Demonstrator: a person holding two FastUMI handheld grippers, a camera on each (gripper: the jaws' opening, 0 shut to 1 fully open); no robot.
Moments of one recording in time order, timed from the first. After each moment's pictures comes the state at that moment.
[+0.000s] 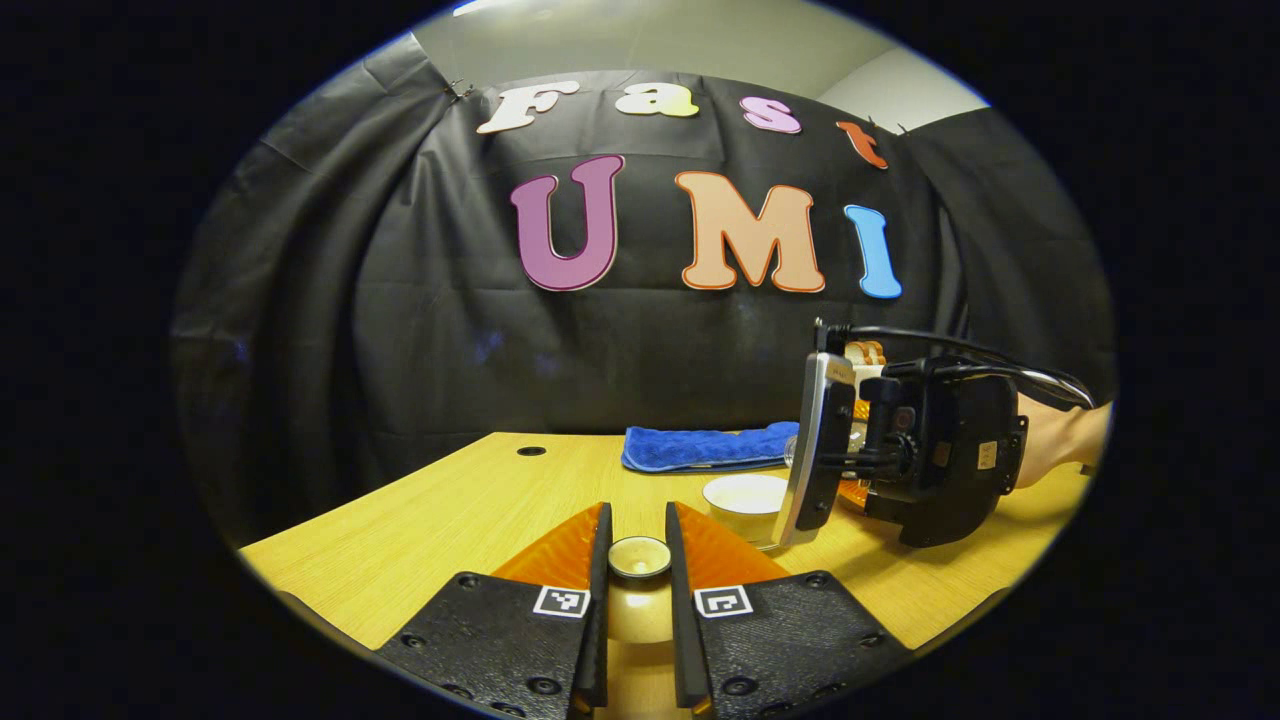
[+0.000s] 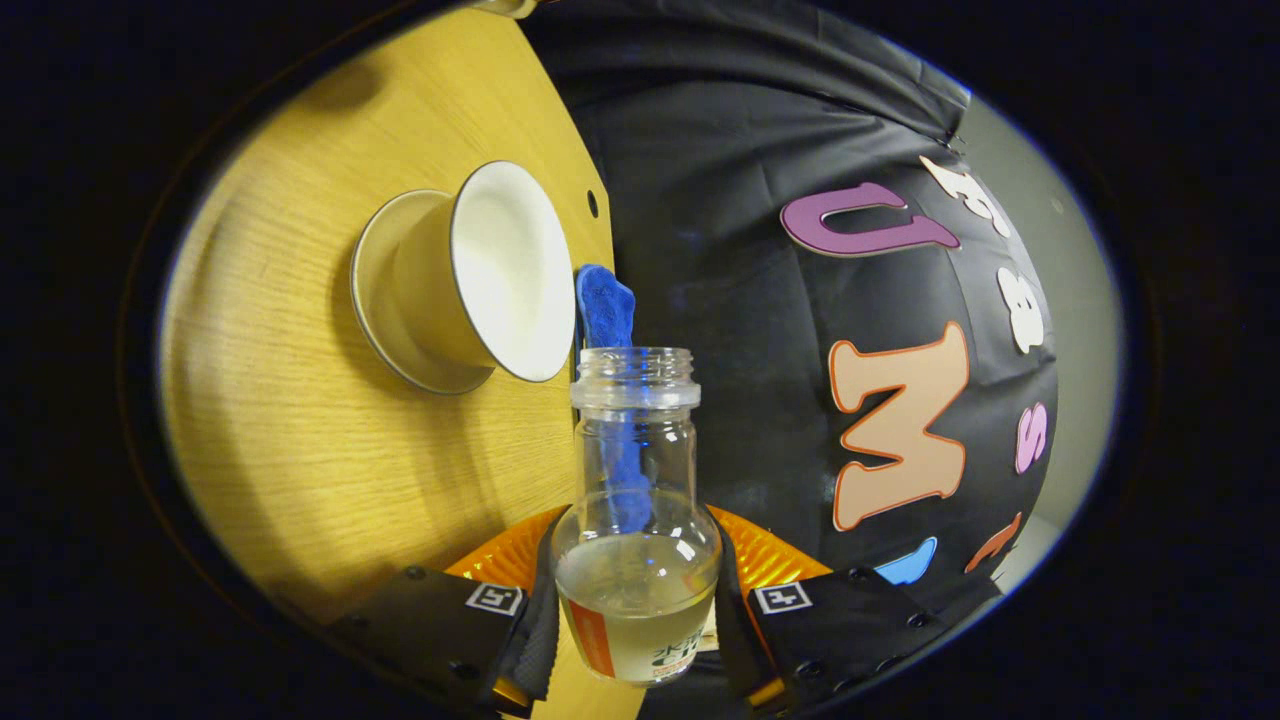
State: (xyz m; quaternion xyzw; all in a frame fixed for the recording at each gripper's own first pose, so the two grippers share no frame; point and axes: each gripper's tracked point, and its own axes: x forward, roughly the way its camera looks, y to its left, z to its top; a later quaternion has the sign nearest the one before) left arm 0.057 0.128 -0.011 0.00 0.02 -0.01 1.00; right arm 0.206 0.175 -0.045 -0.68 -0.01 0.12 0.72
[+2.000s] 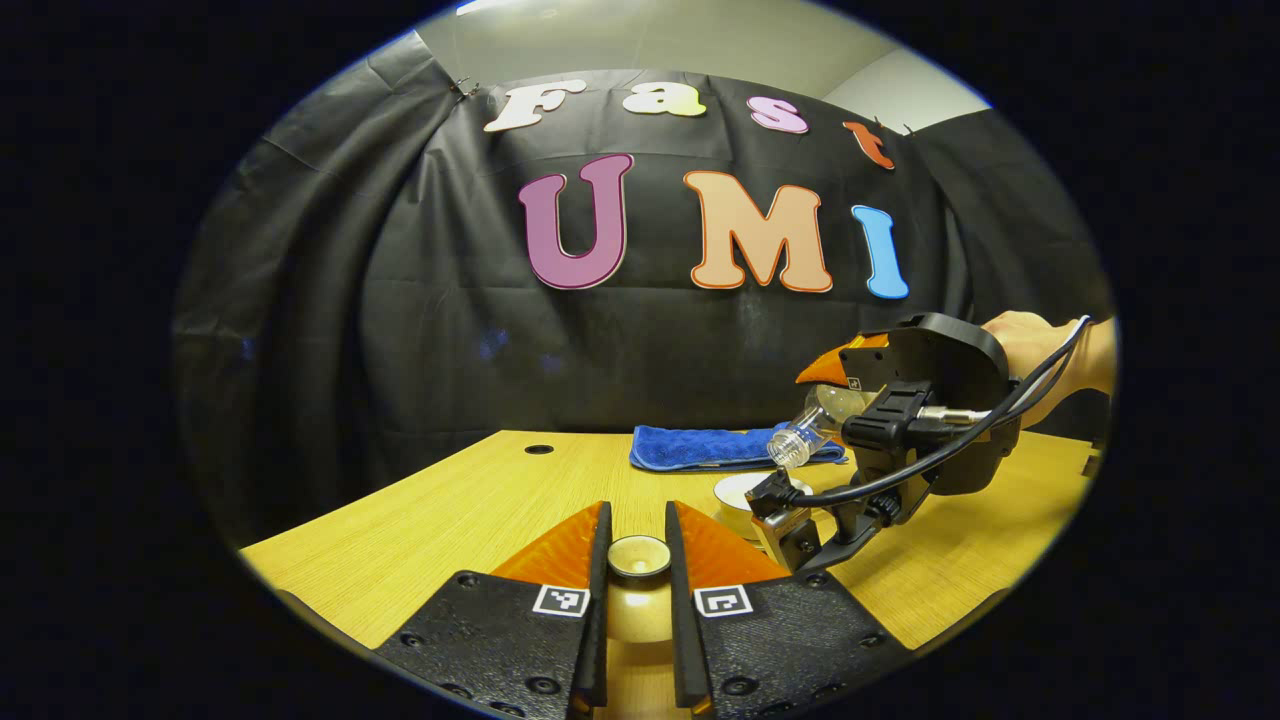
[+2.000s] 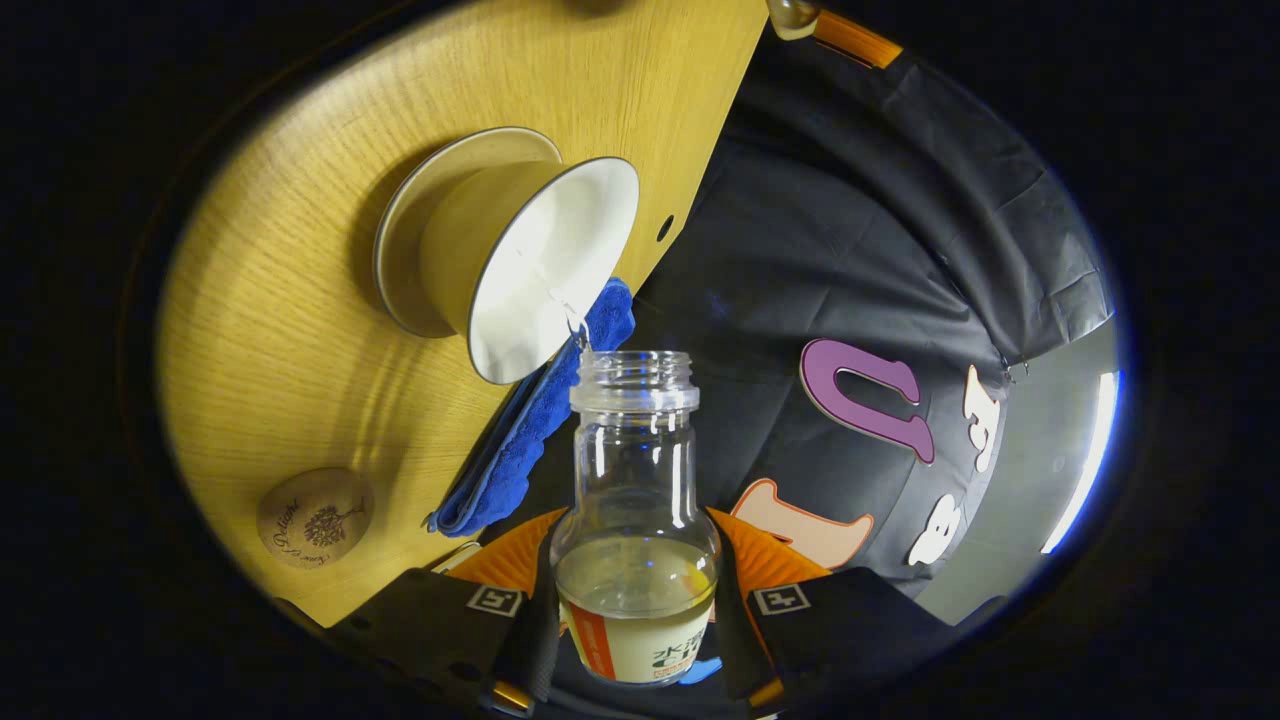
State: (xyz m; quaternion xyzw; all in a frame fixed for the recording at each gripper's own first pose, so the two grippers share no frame) left arm 0.056 0.132 -0.010 0.00 0.02 -0.01 1.00; right arm 0.209 0.224 0.005 -0.86 -0.12 0.11 0.49
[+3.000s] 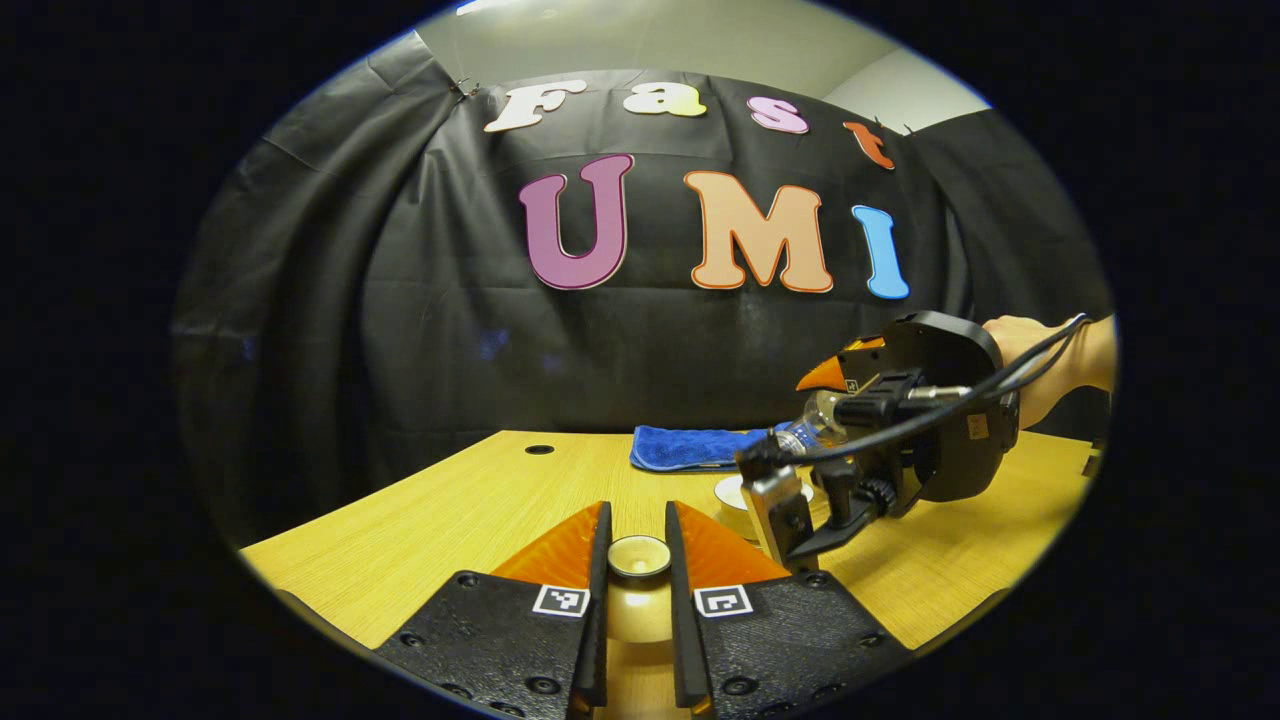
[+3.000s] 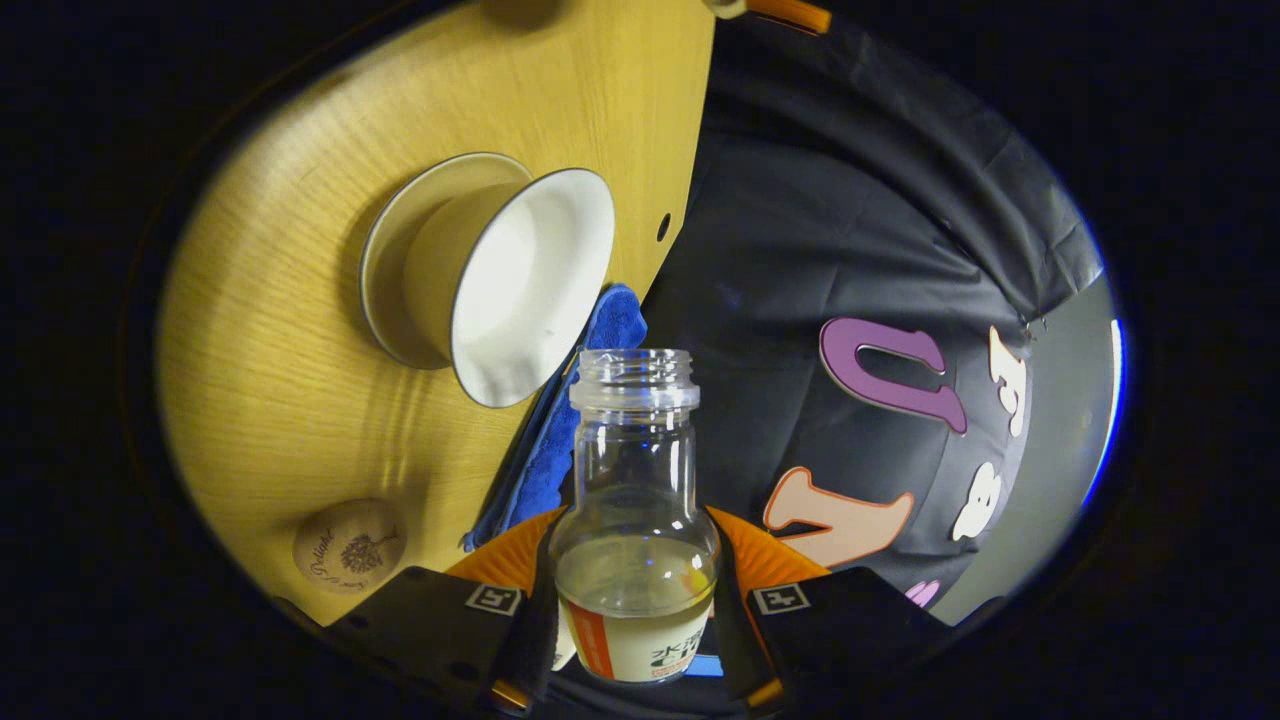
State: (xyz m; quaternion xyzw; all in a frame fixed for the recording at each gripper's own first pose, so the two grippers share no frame) left arm 0.056 0.131 -0.011 0.00 0.02 -0.01 1.00; right arm 0.212 0.222 -0.006 -0.81 -0.08 0.14 0.56
